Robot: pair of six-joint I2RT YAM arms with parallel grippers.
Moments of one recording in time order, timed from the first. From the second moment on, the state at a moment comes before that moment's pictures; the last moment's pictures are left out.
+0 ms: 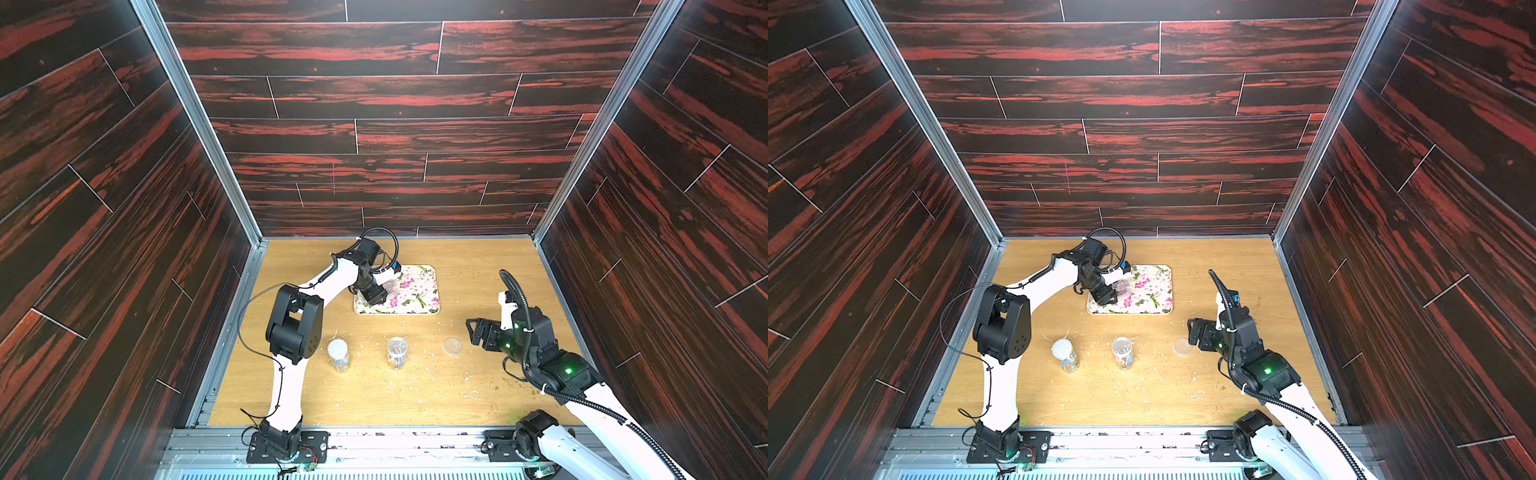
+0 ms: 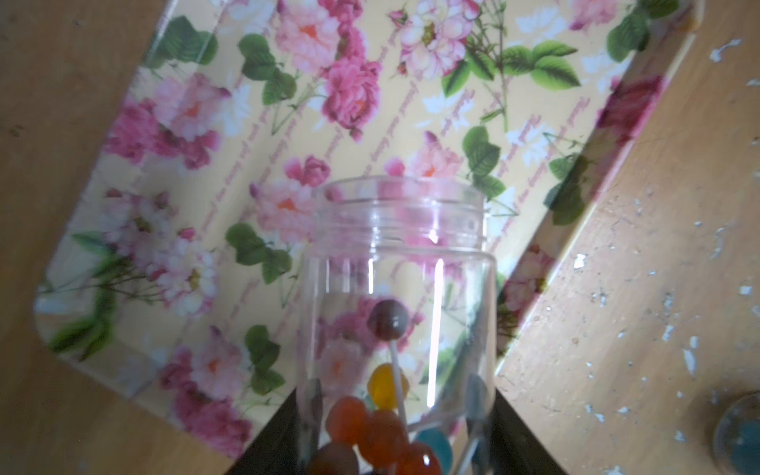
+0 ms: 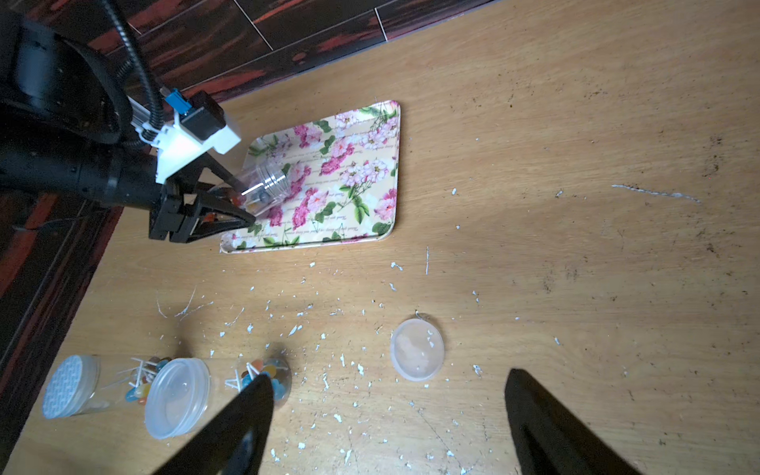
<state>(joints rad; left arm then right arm) -0.39 2.13 1.73 -0.82 0.22 0.62 0.51 0.74 0.71 -0.60 0.08 0.52</state>
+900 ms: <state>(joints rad) -0.46 2.20 1.82 -0.93 -0.15 0.81 0.51 0.82 0.69 -0.55 -0.03 0.49</state>
